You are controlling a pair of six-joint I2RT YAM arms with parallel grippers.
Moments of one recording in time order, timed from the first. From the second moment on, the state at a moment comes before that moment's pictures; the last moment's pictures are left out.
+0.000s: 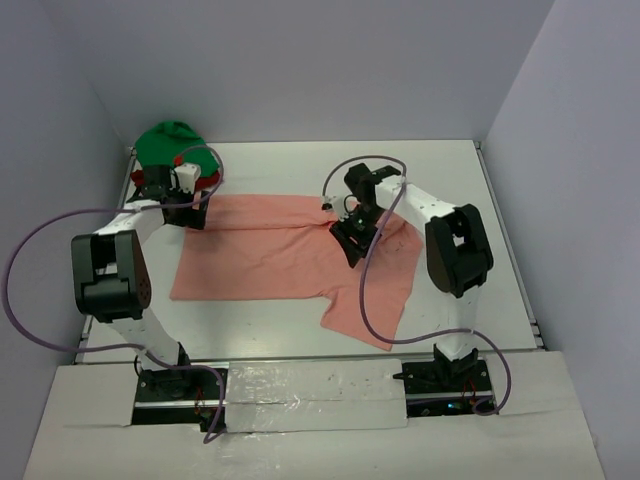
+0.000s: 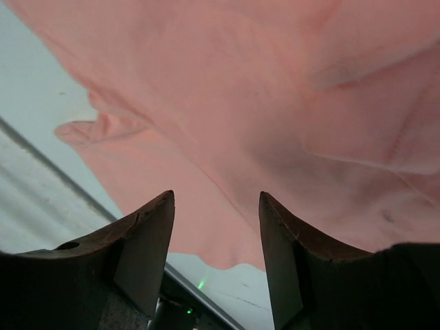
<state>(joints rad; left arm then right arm) 0.08 1.77 1.15 -0.28 0.11 0.29 0.44 1.99 1.56 -1.12 -0.39 -0.38</state>
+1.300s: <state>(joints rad) 0.08 1.59 1.07 -0.18 0.12 0.17 0.25 2.00 1.47 -0.84 -0.41 -0.16</state>
